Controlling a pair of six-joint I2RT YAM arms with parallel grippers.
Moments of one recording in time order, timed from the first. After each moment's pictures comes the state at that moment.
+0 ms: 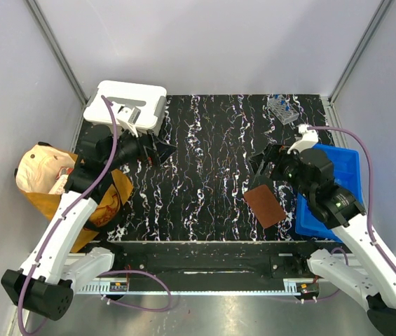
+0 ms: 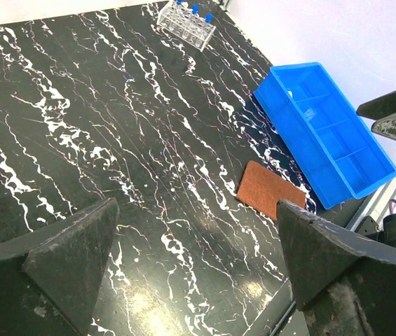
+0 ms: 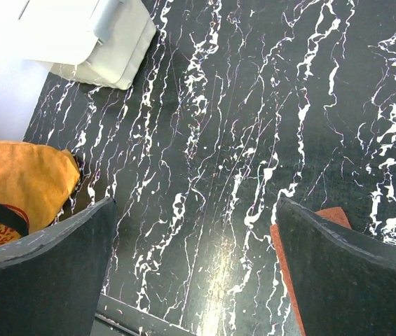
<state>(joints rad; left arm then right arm) -0.30 0.96 1.02 -0.27 0.50 -0.29 0.54 0.77 0.94 -0.48 0.12 0.52</state>
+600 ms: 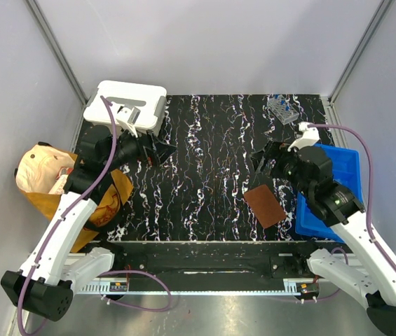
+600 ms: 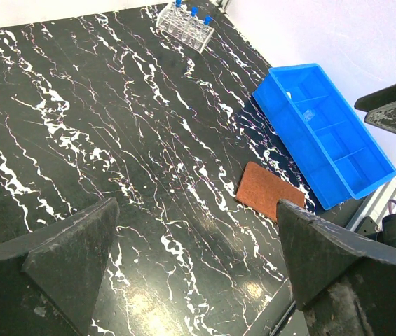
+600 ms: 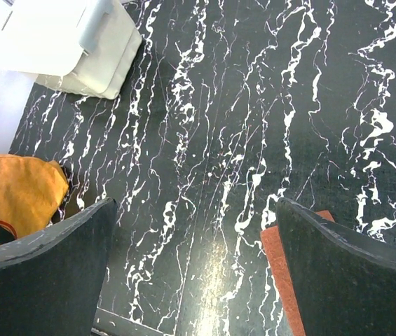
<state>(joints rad) -0.30 0.95 1.02 -0.27 0.50 -0.29 0.54 0.80 0.97 -0.48 0.16 0.51</state>
